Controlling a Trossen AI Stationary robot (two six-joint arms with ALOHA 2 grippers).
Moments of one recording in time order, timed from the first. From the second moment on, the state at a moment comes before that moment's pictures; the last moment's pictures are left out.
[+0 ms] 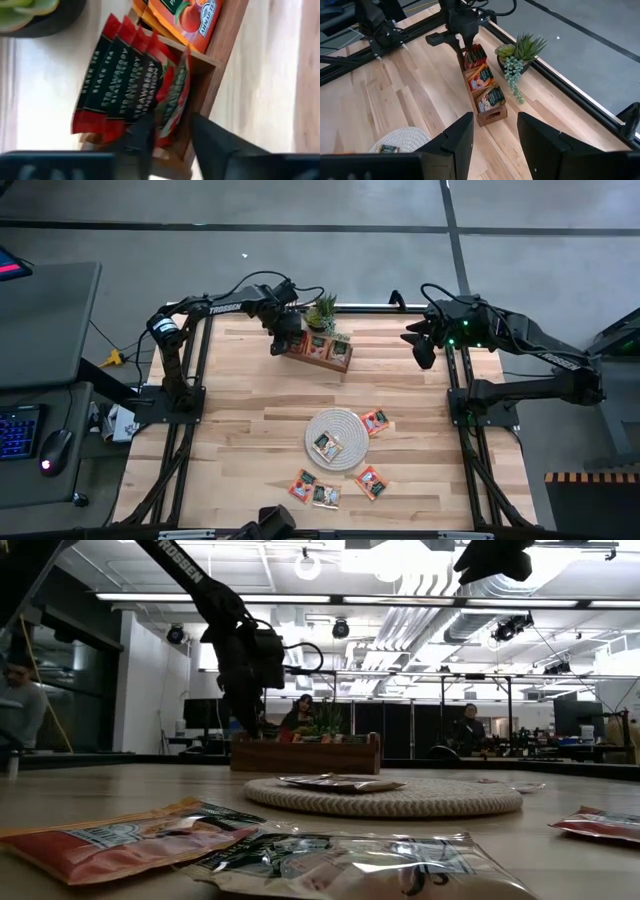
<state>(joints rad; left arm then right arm) 0.69 1.85 1.33 -0.78 0.33 0.57 -0.33 0.92 1.16 -0.84 0.10 0.29</state>
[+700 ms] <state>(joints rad) 0.69 1.85 1.54 -1.04 0.16 0.55 -0.33 0.92 1.16 -0.84 0.09 0.29</state>
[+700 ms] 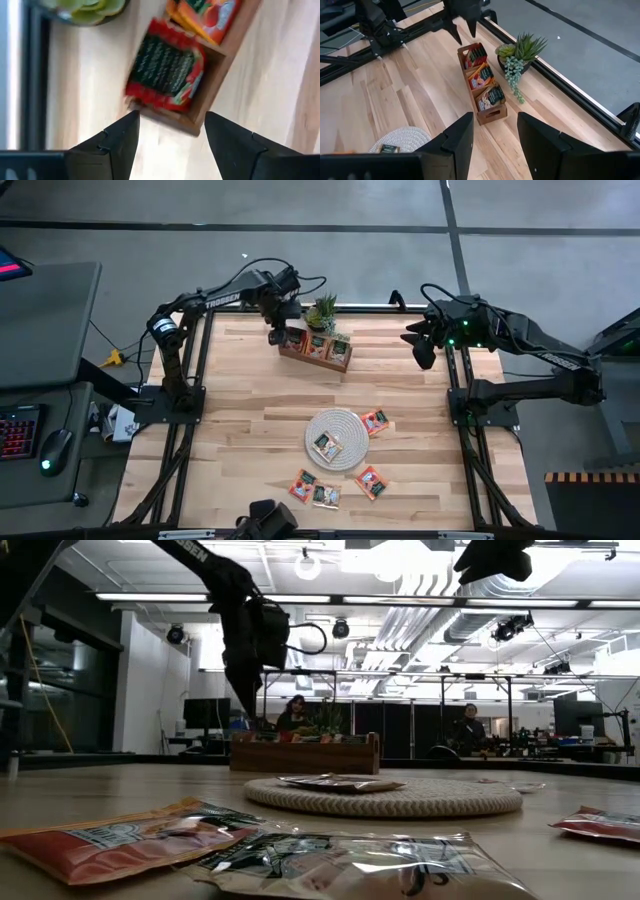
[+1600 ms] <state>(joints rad) 0.29 1.51 1.63 -1.13 0.00 -0.29 -0.33 0.92 1.16 -1.07 0.00 0.28</state>
